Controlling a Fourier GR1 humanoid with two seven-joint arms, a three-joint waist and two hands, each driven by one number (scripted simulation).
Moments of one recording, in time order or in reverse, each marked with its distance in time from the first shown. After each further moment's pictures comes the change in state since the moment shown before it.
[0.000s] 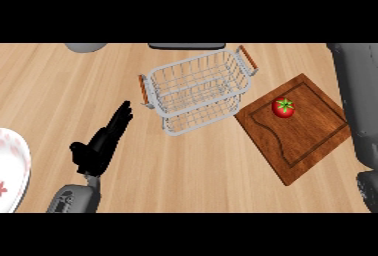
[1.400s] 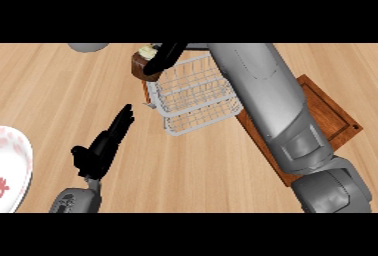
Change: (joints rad) left arm 0.022 -0.013 0.001 -0.007 -0.017 -0.021 -0.007; right arm -0.131 0.292 0.049 0.355 -0.236 -0.179 0.244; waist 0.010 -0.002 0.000
